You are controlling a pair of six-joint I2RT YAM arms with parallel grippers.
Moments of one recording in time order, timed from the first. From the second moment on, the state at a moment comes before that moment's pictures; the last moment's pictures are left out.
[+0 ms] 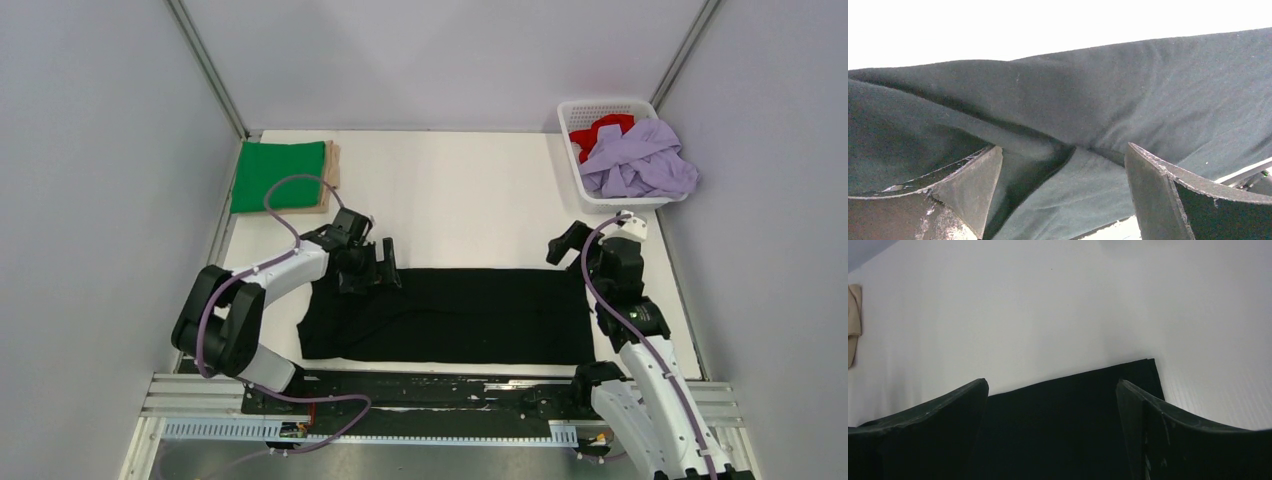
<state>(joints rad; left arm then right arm) -0.45 1.47 0.81 -0.44 0.22 -0.57 0.13 0.66 0.56 -0.35 0.14 0.50</state>
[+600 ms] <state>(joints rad) -0.59 1.34 0.73 -0.49 0.22 -0.54 0.13 0.63 0.56 -0.35 0.15 0.50</state>
